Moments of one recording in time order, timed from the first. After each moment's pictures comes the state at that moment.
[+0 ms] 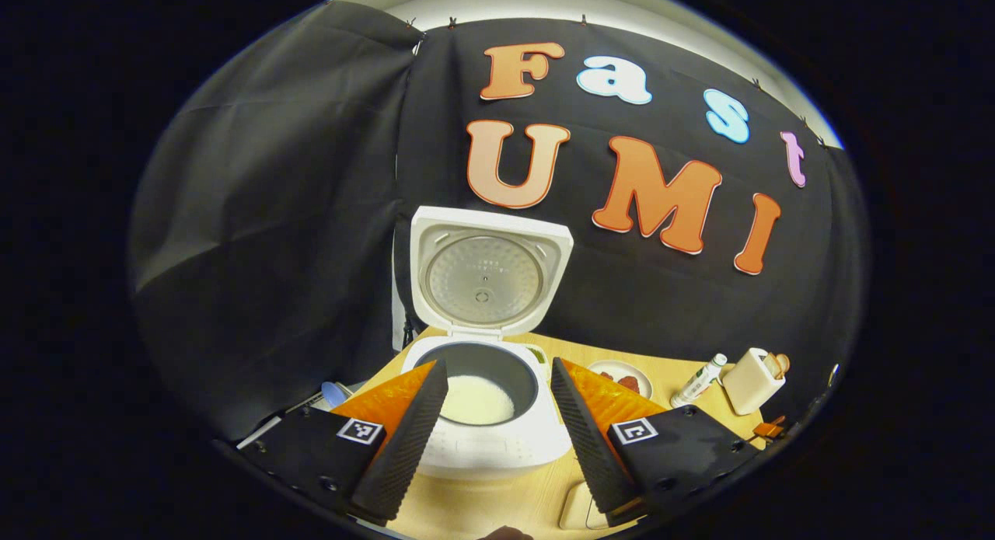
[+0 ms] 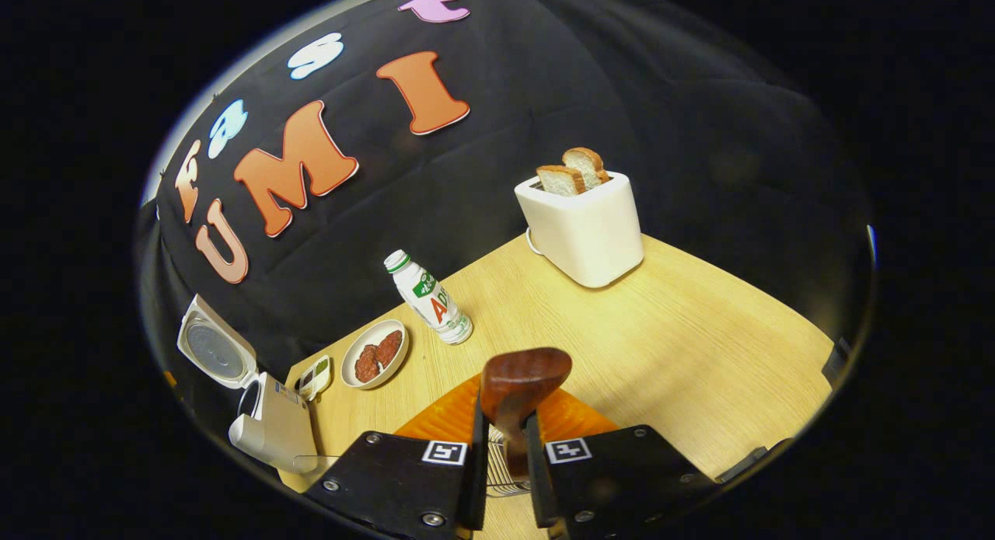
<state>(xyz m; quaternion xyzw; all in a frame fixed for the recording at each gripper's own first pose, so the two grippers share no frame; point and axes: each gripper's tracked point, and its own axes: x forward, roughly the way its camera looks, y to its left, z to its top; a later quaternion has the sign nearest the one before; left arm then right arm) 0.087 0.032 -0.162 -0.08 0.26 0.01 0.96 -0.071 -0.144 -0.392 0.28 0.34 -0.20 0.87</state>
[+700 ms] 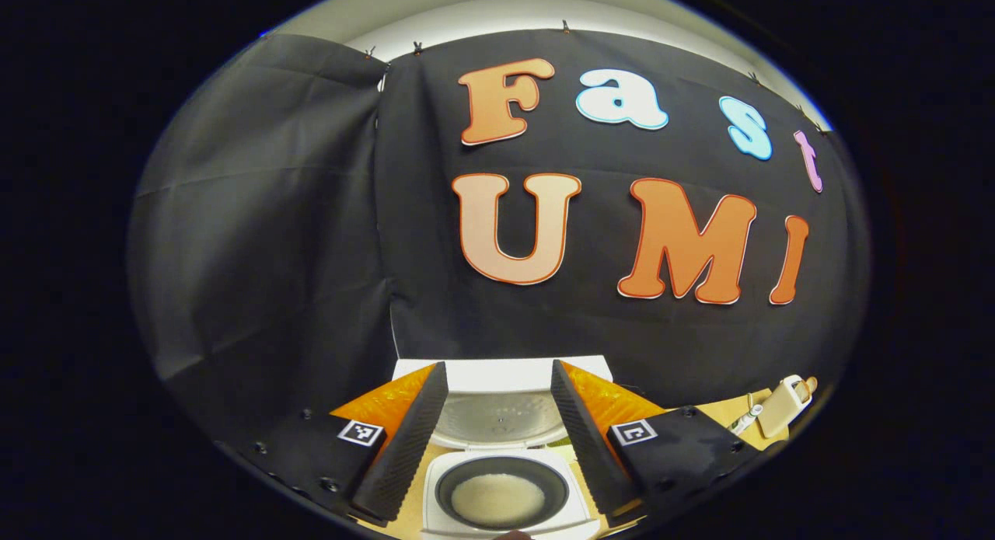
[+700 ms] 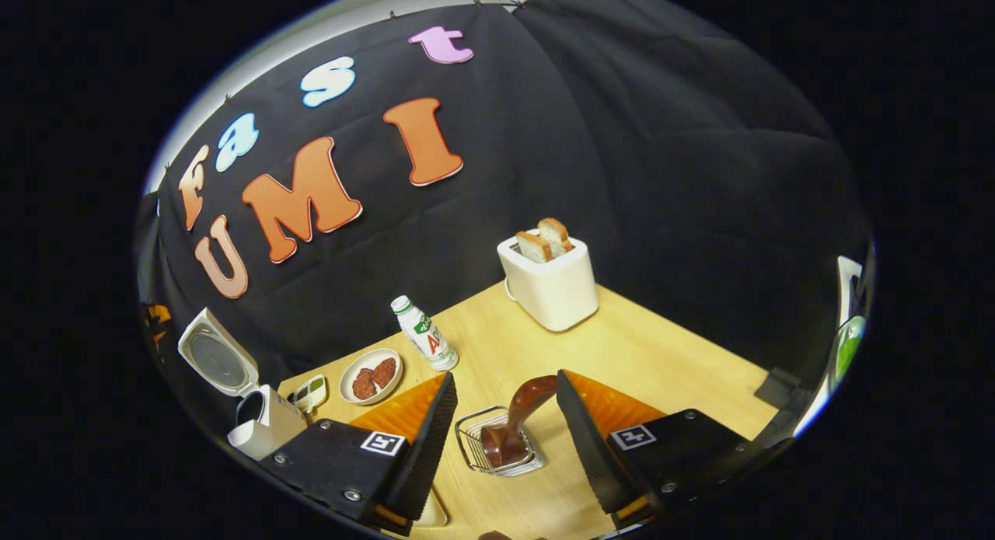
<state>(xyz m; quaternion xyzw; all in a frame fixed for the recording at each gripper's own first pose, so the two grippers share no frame) 0.287 0.044 -0.098 0.00 0.21 0.00 0.98 -0.127 -0.172 -0.273 0.20 0.28 -0.27 0.90</state>
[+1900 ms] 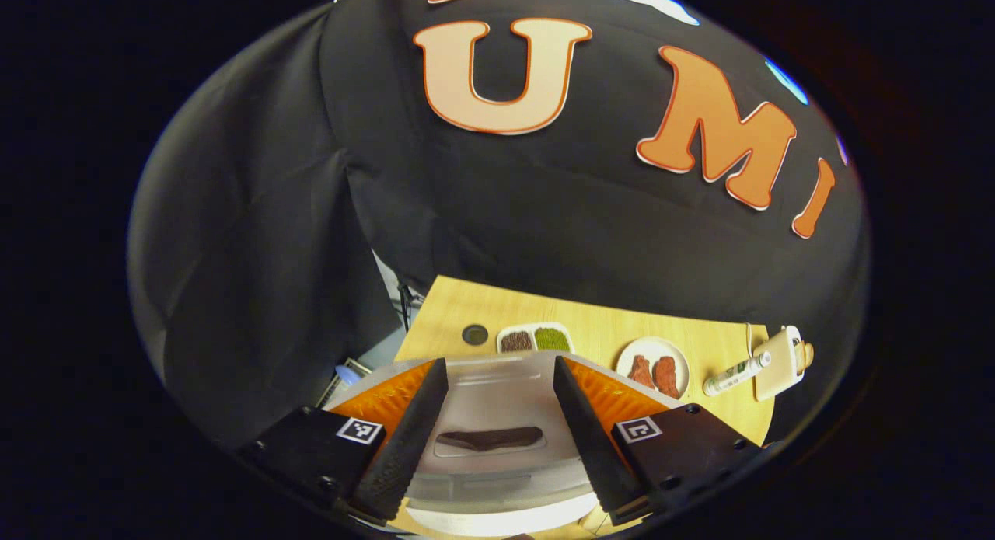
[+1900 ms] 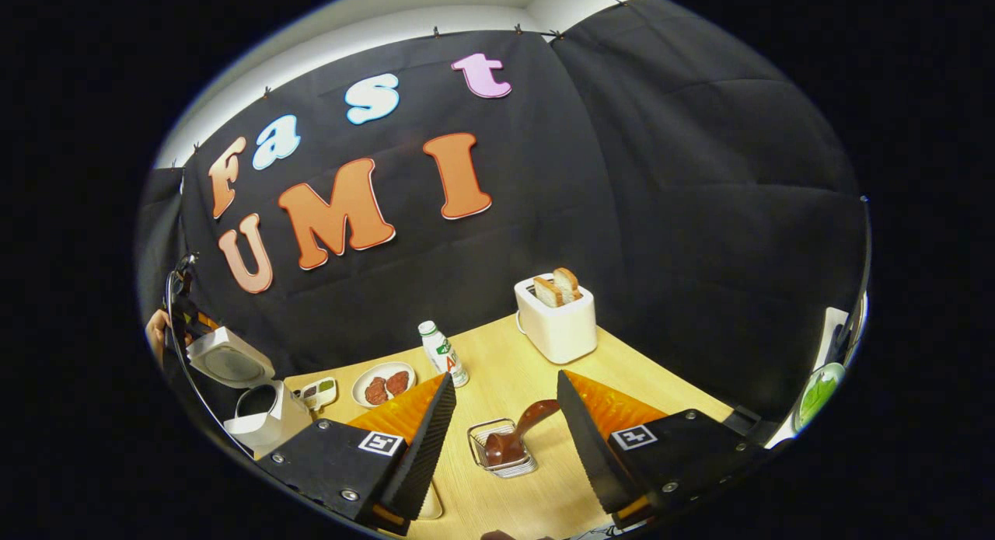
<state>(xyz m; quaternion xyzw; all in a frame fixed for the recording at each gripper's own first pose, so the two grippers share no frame) 0.256 0.022 -0.248 -0.01 0.51 -0.03 0.86 -0.121 -0.148 -0.217 0.17 0.25 -0.22 0.93</state>
